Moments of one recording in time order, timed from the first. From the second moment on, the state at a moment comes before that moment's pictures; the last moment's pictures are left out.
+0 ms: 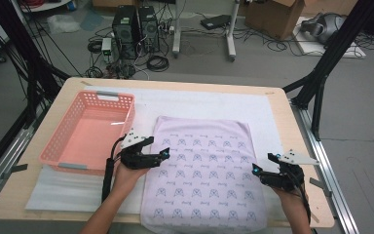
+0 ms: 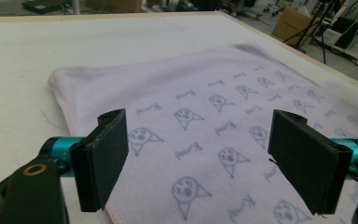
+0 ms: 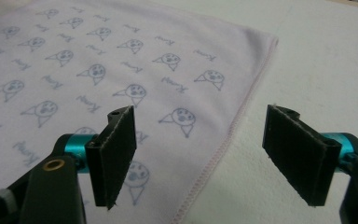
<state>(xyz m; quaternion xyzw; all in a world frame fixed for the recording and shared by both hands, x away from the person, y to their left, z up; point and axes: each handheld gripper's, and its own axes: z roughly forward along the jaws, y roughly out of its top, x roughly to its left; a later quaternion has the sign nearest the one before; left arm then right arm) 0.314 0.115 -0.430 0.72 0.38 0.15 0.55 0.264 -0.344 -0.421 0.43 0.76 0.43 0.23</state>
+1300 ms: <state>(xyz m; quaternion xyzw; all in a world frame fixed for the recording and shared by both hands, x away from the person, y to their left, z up) 0.312 0.122 -0.429 0.72 0.38 0.14 0.56 0.264 -0.347 -0.426 0.44 0.75 0.44 0.23</state>
